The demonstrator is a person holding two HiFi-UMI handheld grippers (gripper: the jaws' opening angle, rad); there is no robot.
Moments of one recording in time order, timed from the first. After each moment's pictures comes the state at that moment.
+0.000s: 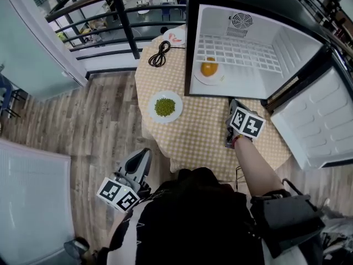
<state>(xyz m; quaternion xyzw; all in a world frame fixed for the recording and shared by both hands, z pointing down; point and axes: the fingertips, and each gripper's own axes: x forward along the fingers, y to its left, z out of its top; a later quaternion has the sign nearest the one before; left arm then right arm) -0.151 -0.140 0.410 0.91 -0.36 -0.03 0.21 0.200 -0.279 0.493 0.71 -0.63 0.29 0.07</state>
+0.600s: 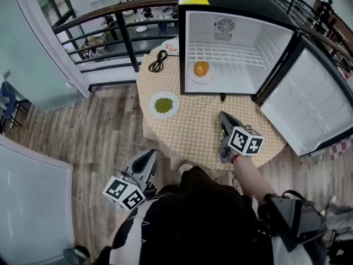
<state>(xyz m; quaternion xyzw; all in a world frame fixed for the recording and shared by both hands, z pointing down) -0.135 -0.068 0.388 0.92 -0.33 -0.04 0.18 0.123 -0.169 0.448 0.58 -0.76 0.29 -0.05</state>
